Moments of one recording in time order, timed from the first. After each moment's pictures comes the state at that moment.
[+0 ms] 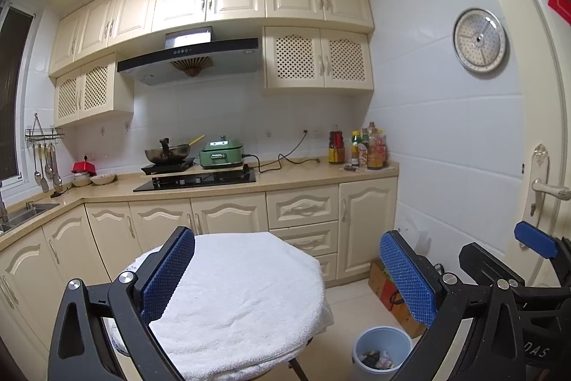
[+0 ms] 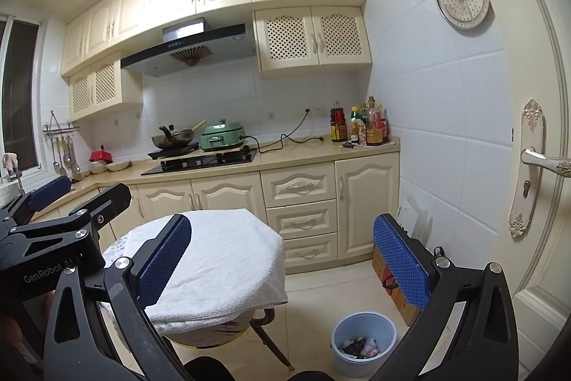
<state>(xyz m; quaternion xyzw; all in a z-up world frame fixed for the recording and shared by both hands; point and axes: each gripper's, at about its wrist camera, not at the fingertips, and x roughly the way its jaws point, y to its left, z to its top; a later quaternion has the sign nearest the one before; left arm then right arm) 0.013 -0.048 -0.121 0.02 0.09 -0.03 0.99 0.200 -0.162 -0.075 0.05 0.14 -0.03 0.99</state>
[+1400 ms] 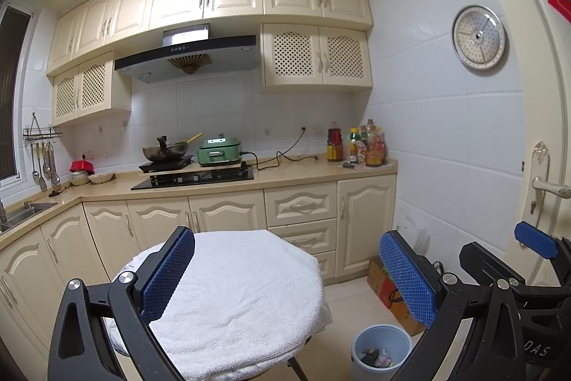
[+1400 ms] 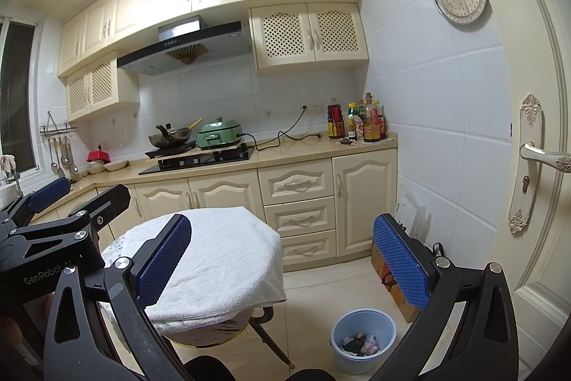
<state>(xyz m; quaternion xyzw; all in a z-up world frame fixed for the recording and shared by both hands) 0.036 -0.038 -0.143 0.02 0.10 -0.04 0.99 0.201 -0.163 -0.077 0.06 0.14 -0.04 0.99</state>
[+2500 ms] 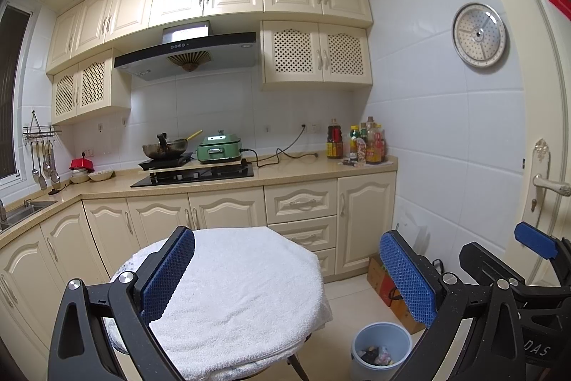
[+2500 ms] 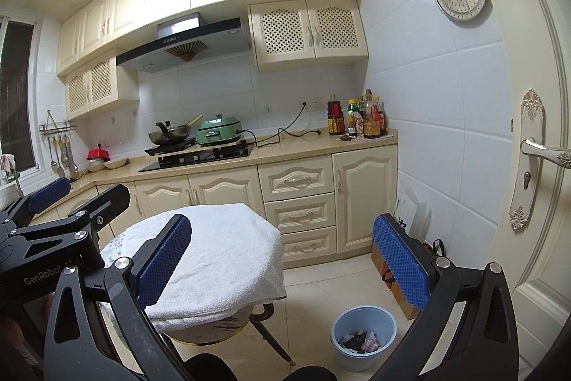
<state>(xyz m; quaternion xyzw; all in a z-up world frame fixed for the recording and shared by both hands) 0.037 -0.037 -0.146 0.03 0.10 -0.04 0.99 0.202 -0.159 -0.079 0.06 0.15 -0.04 0.99</state>
